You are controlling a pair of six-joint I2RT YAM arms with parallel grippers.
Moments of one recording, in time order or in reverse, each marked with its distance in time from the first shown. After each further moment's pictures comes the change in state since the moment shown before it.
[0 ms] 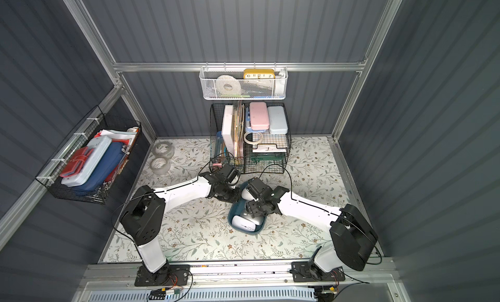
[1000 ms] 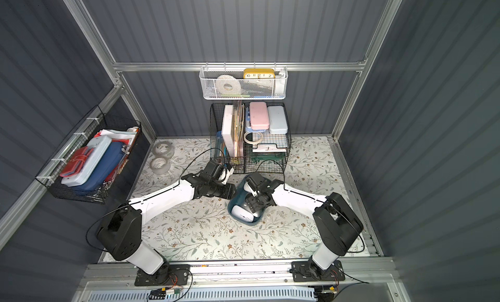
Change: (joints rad) left arm 0.066 -0.233 -0.171 0.113 0.047 0.087; right arm -0.086 0.166 0.091 0.039 -0.034 -0.200
